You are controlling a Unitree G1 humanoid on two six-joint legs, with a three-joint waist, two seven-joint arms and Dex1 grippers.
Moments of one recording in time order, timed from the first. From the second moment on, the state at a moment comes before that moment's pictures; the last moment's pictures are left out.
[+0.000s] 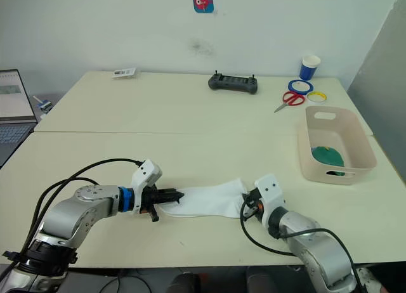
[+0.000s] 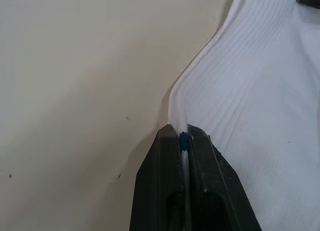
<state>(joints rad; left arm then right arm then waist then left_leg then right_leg) -0.29 0.73 -0.10 -0.10 -0.41 0.70 -0.90 -0.08 -0.33 0.16 -0.60 0.34 0.95 0.26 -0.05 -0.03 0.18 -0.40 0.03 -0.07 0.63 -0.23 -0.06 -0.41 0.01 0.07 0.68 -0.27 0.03</state>
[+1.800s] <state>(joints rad) -0.28 0.78 -0.19 -0.20 -0.29 0.41 -1.17 -0.19 -0.40 0.28 -0.56 0.23 0.70 0.49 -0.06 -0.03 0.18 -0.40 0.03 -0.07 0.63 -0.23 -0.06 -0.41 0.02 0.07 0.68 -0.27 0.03</state>
